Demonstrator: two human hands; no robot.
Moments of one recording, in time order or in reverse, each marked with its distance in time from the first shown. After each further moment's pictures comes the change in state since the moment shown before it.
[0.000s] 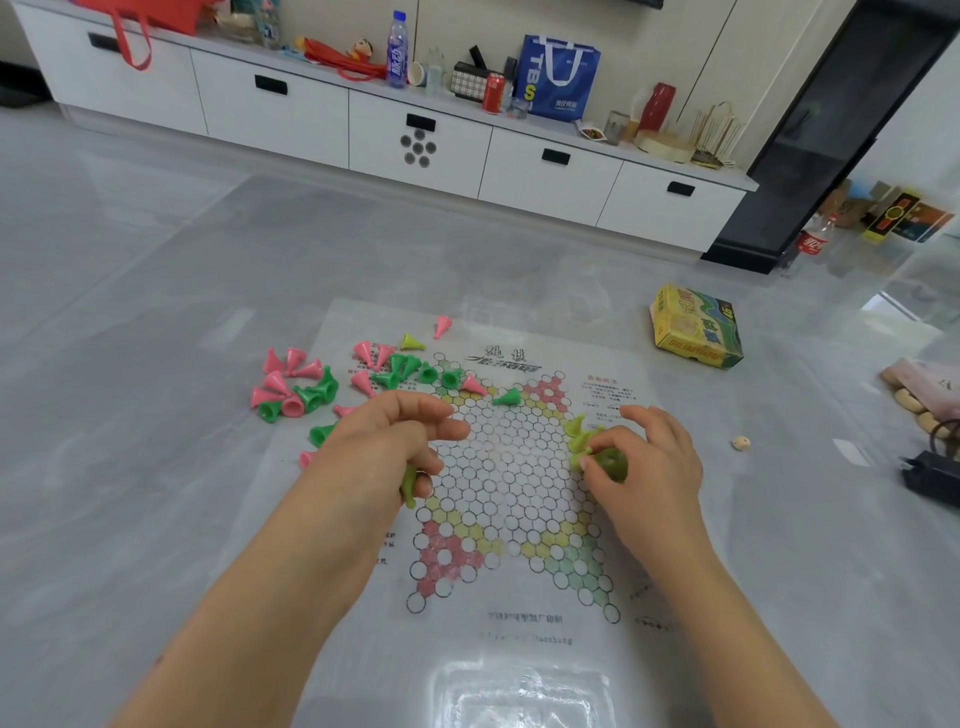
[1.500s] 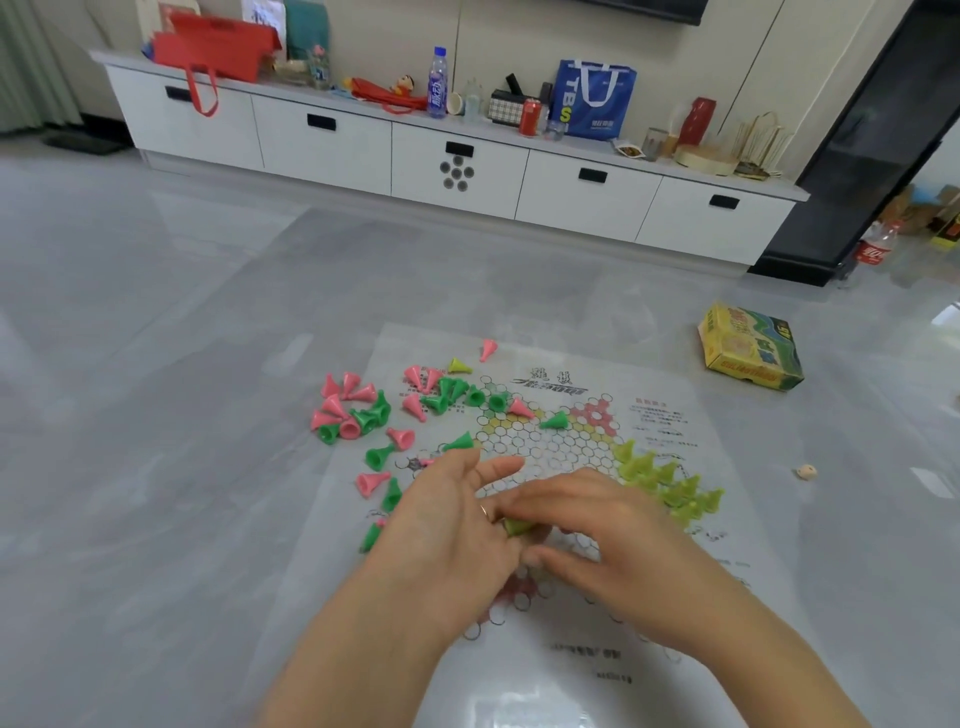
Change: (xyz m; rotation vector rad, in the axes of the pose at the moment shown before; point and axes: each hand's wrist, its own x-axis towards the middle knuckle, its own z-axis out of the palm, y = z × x) left_hand -0.003 -0.009 0.013 -0.589 -0.102 -0.391; right_hand -0.018 -0.065 -0.017 0.305 -0.414 -0.676
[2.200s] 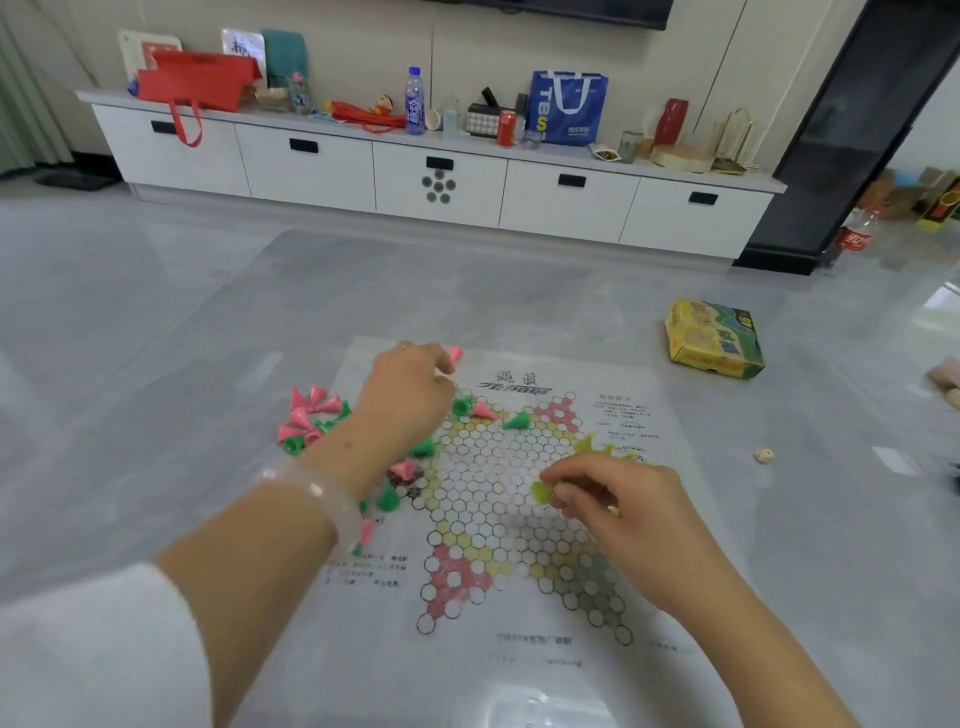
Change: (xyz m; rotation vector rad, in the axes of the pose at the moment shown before) left_hand 0.069 0.059 0.019 1.689 0.379 0.755; right_hand -0.025 0.014 -0.024 0.155 0.244 0.327
